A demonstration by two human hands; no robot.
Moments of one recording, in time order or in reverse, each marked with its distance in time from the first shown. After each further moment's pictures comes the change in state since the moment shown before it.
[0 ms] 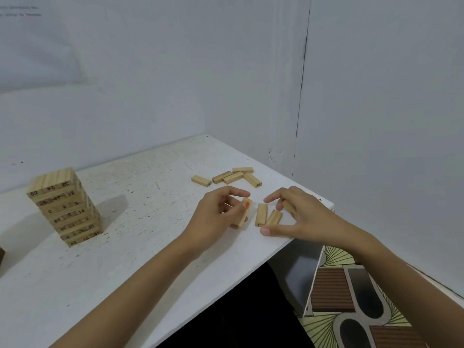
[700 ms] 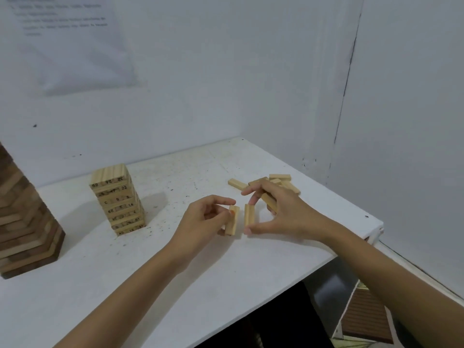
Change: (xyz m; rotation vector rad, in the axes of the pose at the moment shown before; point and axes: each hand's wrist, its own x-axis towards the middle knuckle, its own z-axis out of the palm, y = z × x) left_hand -0.034 -0.008 -0.065 -0.006 0.211 -0.137; right_hand 0.058 -0.061 0.036 0.252 -0.066 -0.278
